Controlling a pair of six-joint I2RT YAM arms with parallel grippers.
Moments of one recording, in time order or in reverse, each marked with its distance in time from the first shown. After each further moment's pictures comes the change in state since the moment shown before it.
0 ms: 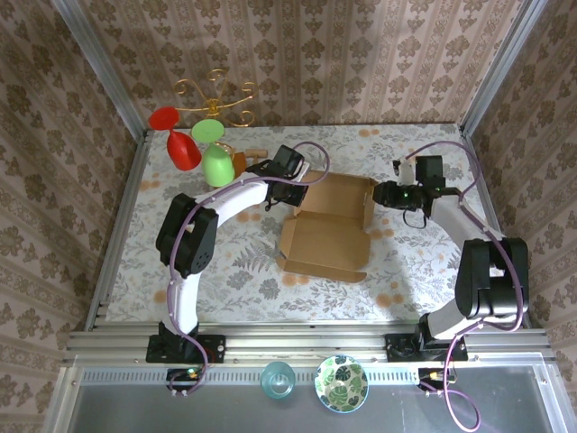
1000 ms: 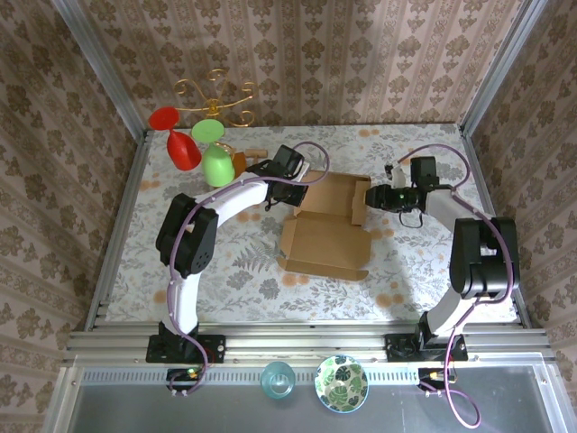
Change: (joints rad) left arm 0.000 0.000 0.000 -0.003 0.003 0.001; right arm 0.011 0.155 0.037 0.010 -0.124 -0.063
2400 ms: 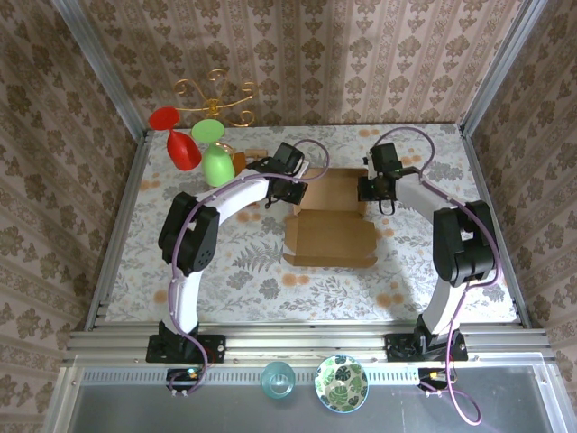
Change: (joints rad) left arm 0.007 0.027 0.054 -0.054 -0.004 0.000; right arm 0.232 0.133 0.232 -0.141 0.620 0.041
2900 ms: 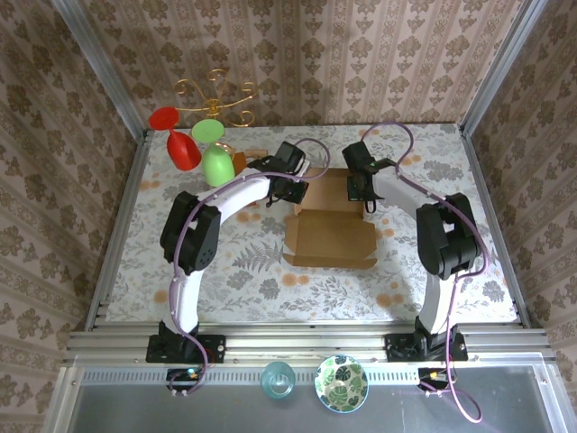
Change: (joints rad) left arm -0.002 0.017 0.027 -0.021 -0.001 -0.016; right arm 0.134 0.108 0.181 -0.239 0.366 0.196
